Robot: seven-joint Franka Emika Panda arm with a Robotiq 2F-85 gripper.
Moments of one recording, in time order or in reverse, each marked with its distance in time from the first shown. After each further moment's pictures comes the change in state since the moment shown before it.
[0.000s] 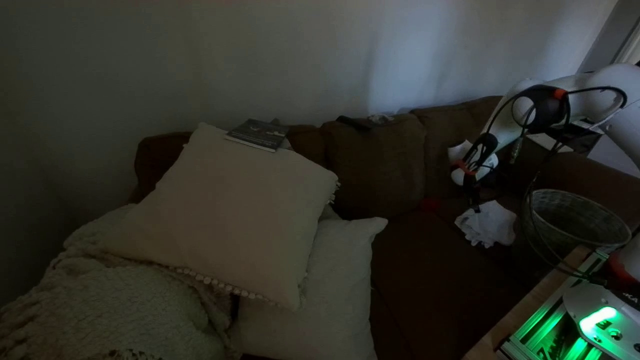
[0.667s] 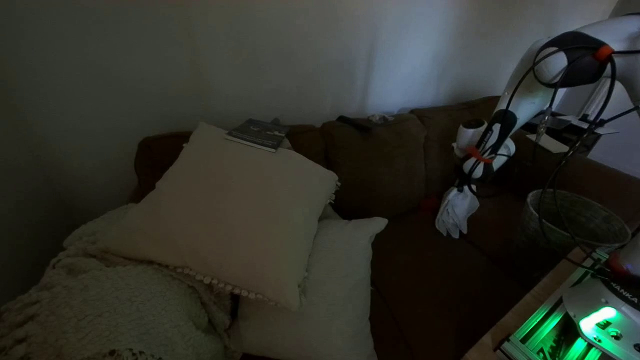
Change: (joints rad) arm 0.226 -0.372 -0.120 -0.515 -0.013 0.538 0.458
